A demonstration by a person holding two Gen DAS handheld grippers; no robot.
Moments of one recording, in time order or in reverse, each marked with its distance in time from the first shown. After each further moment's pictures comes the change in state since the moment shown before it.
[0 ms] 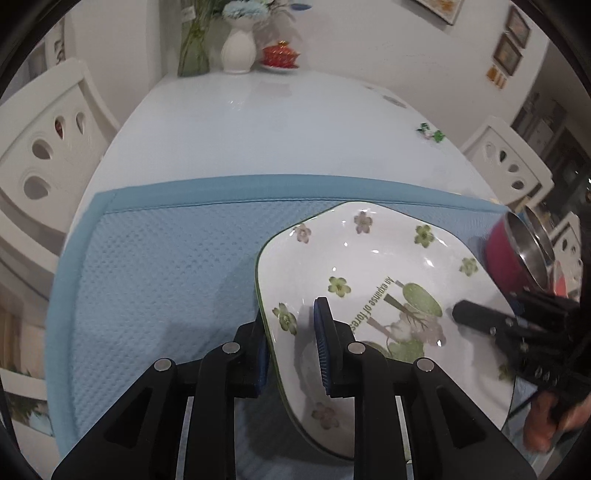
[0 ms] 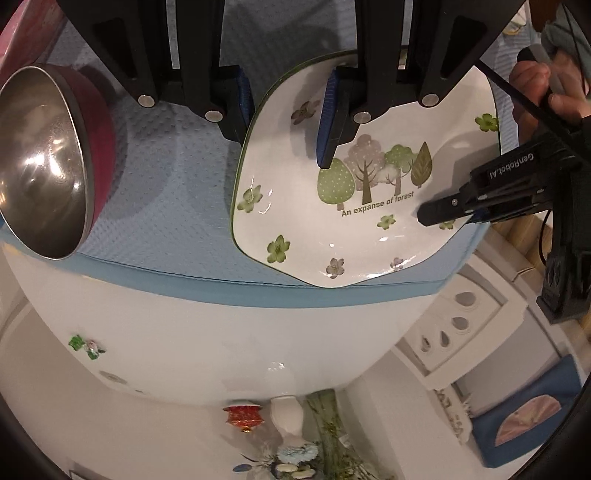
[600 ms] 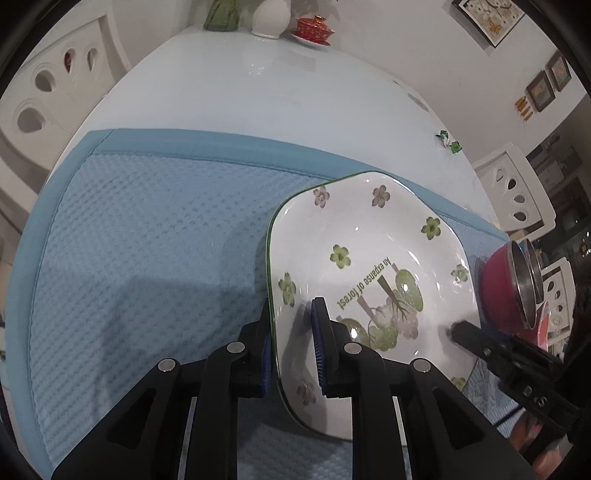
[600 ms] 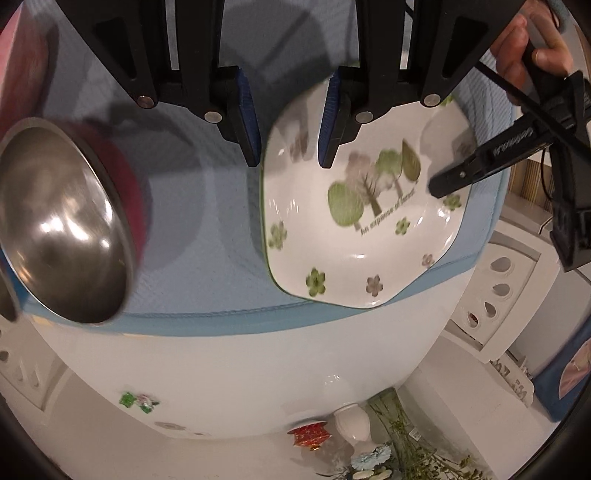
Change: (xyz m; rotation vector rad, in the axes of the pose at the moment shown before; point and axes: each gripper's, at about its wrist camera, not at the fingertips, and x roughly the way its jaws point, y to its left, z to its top) left arm 0.028 0.008 0.004 -0.206 0.103 -0.060; right arm 0.009 -0.012 0.000 0.238 0.070 -0.071
